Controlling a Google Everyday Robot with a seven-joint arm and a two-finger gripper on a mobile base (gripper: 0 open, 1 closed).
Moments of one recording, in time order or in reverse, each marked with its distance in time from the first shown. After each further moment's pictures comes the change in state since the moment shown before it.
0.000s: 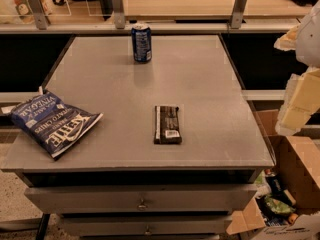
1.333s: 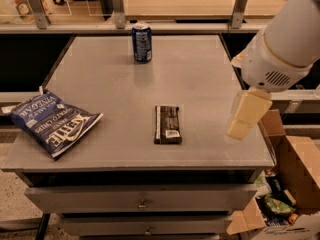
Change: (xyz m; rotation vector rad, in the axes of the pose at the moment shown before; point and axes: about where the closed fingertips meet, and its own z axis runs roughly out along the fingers) arm -0.056 0.011 0.059 -0.031 -0.091 -0.010
